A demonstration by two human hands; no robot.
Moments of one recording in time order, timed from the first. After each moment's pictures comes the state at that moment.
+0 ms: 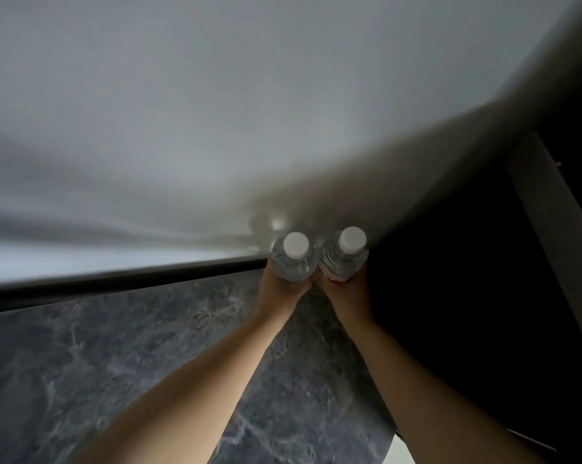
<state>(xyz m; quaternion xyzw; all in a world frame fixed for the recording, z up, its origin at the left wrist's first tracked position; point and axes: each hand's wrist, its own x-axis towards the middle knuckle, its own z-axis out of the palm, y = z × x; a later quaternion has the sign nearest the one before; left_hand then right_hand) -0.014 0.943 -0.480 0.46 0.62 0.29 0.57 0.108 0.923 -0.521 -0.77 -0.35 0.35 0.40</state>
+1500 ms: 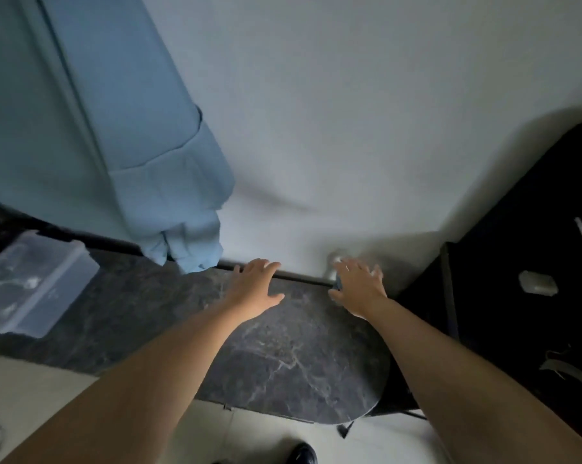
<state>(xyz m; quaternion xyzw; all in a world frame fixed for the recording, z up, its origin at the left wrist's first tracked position) -0.209 0.791 -0.176 0.74 0.65 0.00 0.16 0.018 0.817 -0.163 -0.61 -0.77 0.16 -0.10</state>
